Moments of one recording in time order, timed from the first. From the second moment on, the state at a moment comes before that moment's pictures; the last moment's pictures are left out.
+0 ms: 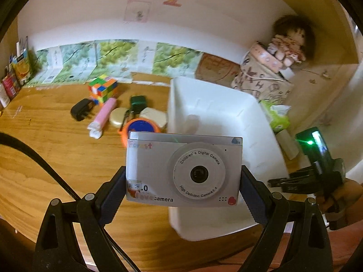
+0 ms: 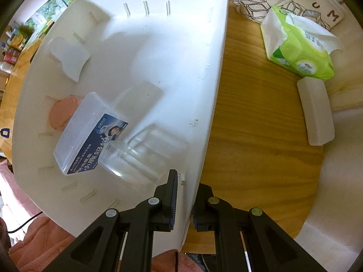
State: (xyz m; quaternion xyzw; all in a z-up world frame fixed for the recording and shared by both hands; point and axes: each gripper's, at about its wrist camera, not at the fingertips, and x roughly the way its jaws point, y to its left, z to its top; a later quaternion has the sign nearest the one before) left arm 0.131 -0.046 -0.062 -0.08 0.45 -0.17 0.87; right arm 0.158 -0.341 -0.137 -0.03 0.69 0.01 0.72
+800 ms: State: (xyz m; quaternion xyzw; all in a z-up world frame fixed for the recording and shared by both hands) left arm 0.135 -0.130 -0.083 -0.07 0.49 -0.22 0.84; right arm 0.136 -0.307 -0.158 -0.09 0.70 0.06 0.71
